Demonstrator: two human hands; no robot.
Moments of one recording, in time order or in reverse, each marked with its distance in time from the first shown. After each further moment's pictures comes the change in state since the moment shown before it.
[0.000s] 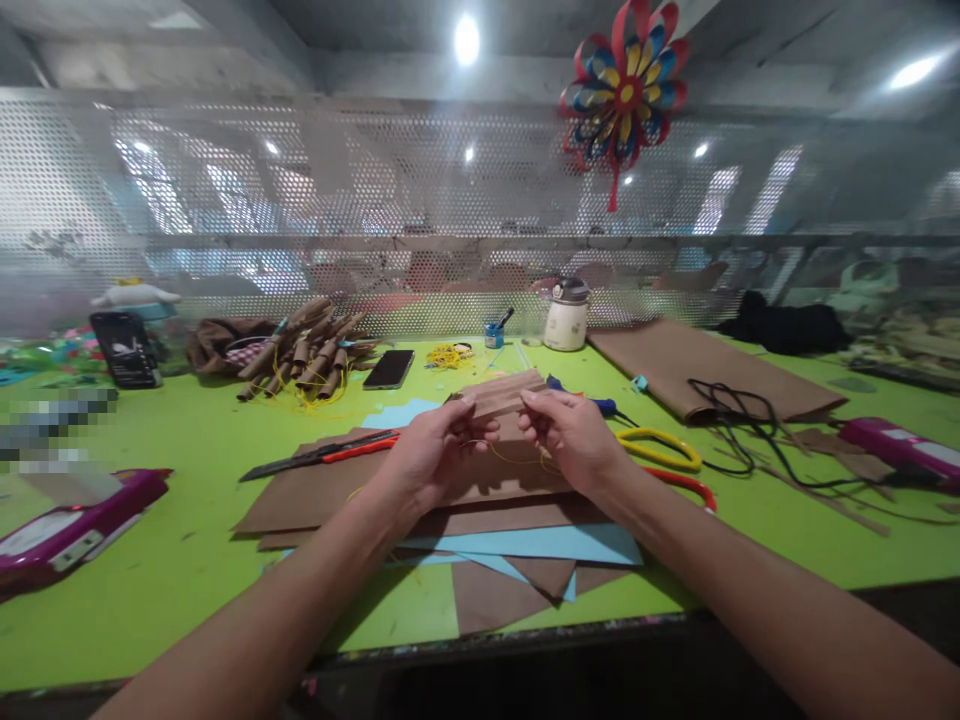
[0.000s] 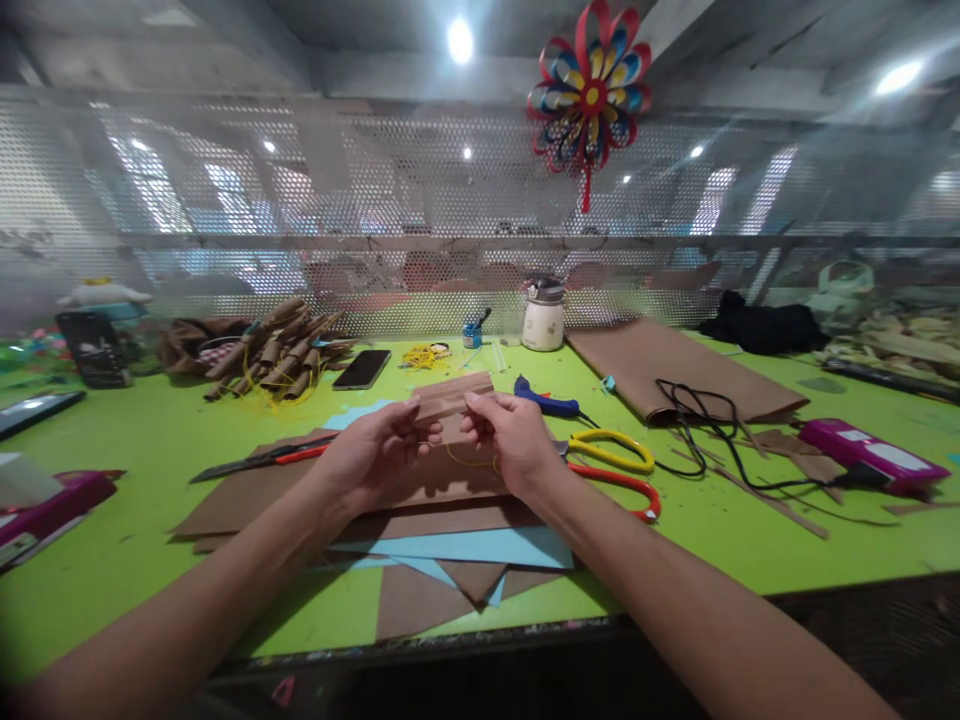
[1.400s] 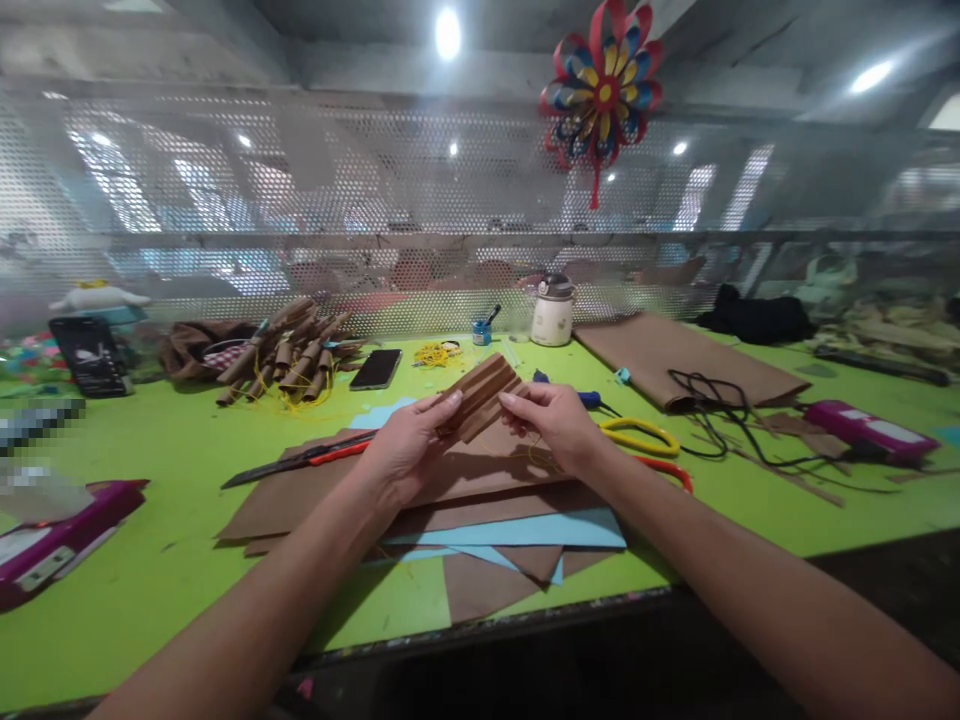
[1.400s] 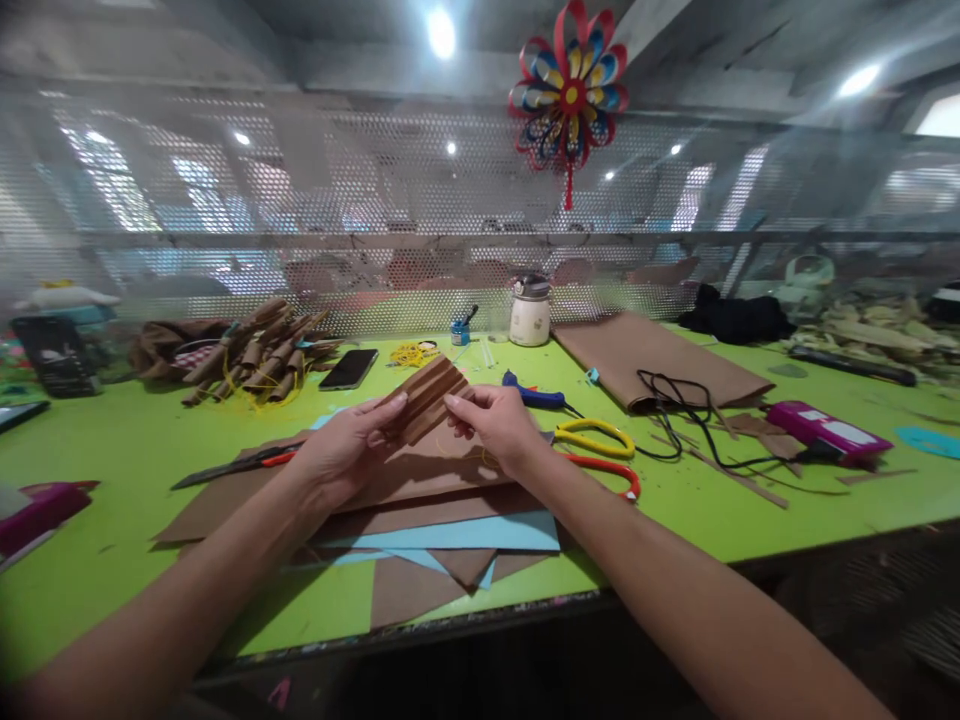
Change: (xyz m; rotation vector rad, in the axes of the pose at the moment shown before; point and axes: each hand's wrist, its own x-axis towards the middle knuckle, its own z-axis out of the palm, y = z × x) left_hand 0.003 0.004 -0.008 0.077 0.001 0.038; right_hand 0.009 0.002 -0.010 -0.315 -0.136 -0.185
